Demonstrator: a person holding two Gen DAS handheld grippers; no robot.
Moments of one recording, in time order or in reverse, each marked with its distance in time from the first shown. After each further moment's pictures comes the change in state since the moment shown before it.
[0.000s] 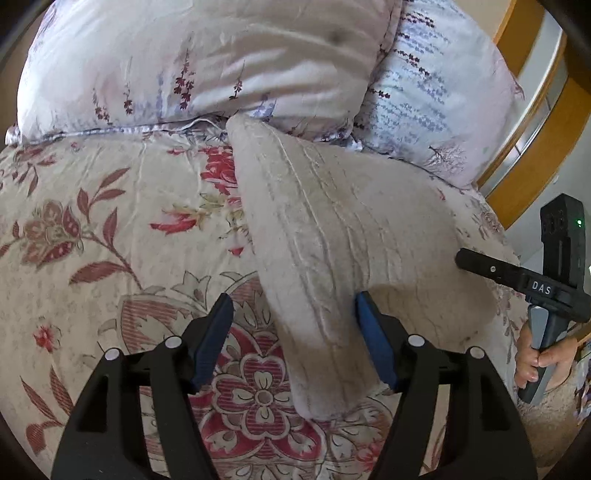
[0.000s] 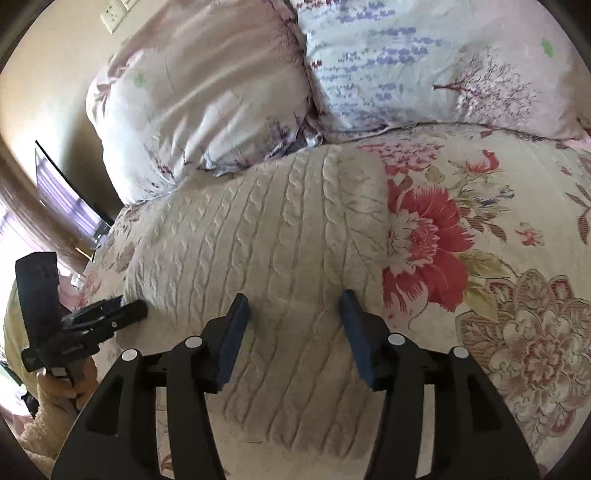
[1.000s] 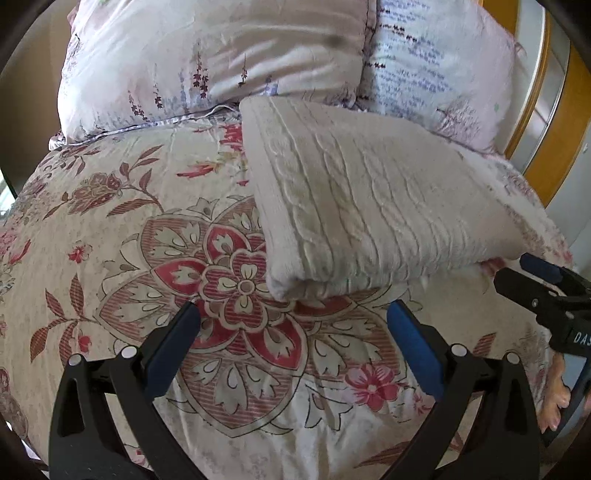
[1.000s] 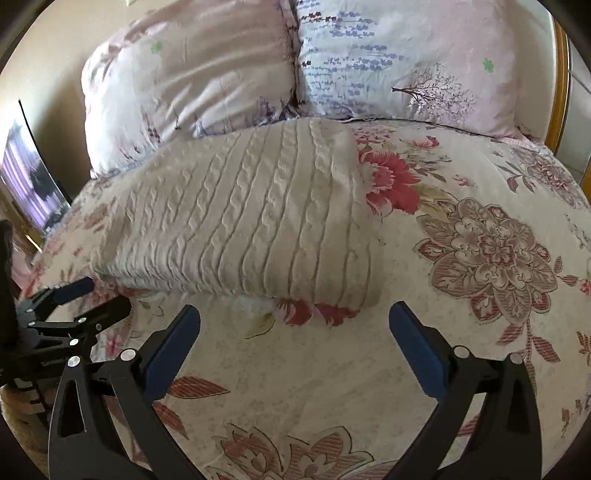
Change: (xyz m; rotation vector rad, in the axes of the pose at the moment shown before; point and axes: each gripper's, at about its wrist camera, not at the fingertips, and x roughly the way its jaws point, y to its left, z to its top) left arm -0.015 -0.045 -0.066 0.076 -0.018 0.243; right arm -0.022 0.039 -0.084 -0.056 -0.067 -0.262
